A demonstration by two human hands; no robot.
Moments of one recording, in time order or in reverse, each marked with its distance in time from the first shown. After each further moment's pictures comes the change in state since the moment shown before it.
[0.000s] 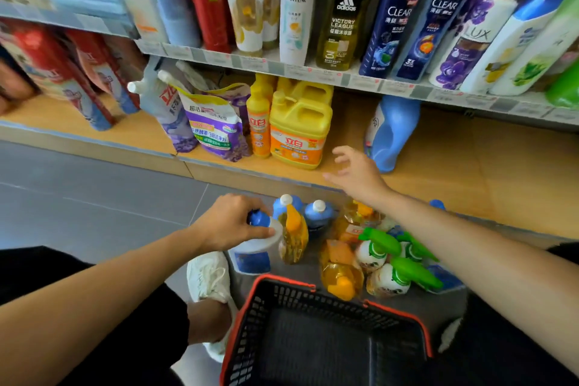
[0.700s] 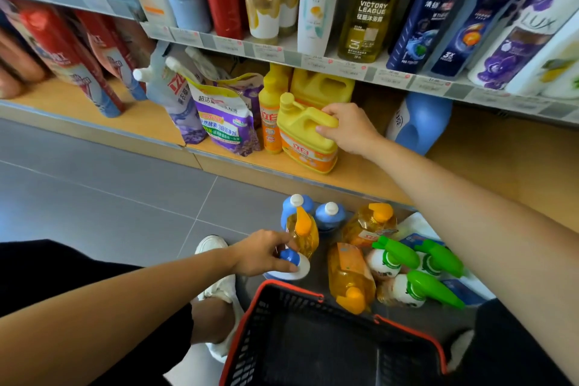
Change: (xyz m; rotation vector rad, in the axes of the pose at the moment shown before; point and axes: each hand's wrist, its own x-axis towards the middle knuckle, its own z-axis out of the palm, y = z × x) left_hand 0.019 -0.016 0.077 -0.226 -0.361 -0.024; right_hand 0.096 -0.054 -0.002 -0.132 -0.018 -0.252
